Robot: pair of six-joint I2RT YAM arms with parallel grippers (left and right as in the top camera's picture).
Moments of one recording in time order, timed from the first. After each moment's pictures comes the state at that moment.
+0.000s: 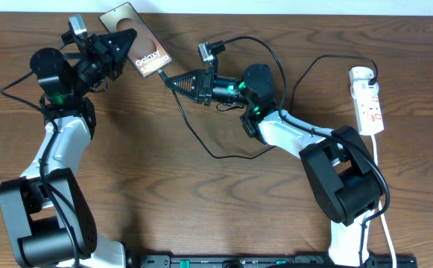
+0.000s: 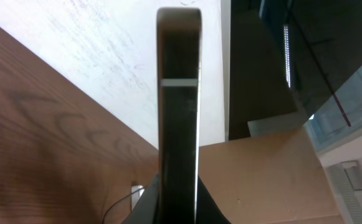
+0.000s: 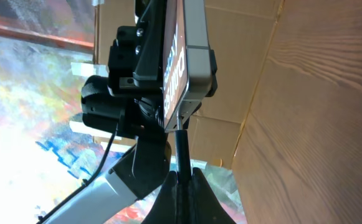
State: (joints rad) left arm 0.21 1.69 1.02 0.70 0.94 -1.35; right arm 0.55 2.06 1.23 1.06 -0.93 1.53
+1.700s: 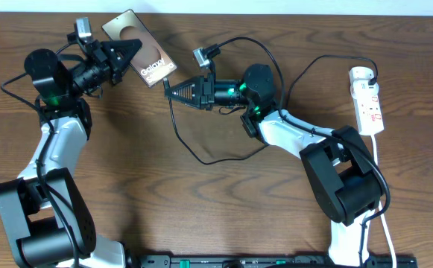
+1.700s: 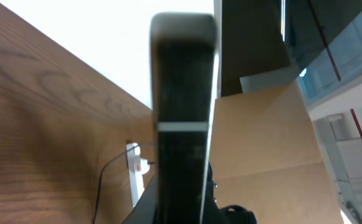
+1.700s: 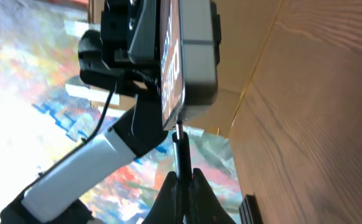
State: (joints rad) left arm 0.24 1.69 1.02 0.70 1.16 -1.34; right arm 0.55 2.06 1.23 1.06 -1.09 1.51
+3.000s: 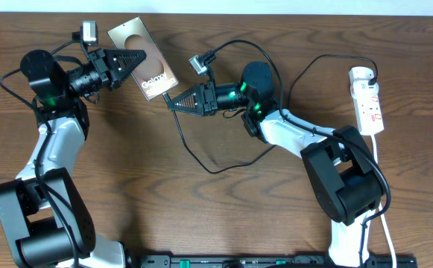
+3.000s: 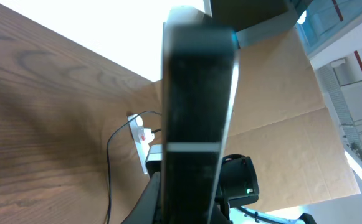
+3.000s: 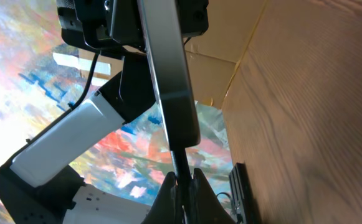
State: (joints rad) left arm 0.26 1.69 1.02 0.71 1.34 -1.22; right arm 0.54 2.06 1.23 0.98 -1.22 1.42
